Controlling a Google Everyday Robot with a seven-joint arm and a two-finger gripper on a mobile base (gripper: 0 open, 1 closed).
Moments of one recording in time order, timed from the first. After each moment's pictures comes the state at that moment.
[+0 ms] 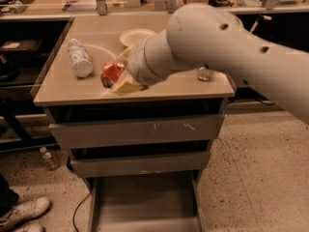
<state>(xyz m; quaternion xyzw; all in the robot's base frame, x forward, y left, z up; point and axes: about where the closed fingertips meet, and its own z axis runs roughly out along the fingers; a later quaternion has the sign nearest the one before) 0.560 0.078 0.907 -0.66 0.61 0.06 0.44</state>
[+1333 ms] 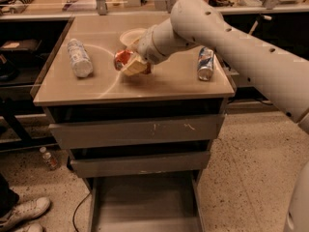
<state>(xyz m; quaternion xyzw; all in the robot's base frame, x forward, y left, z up) 0.699 0.068 0.867 -0.63 0.64 0.11 0.43</state>
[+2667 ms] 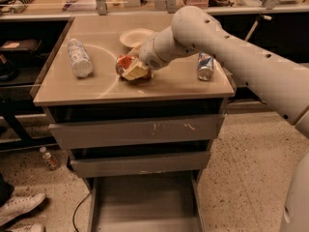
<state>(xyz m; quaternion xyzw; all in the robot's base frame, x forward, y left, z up) 0.702 0.064 0.843 -0.62 0.65 0.13 0.42</state>
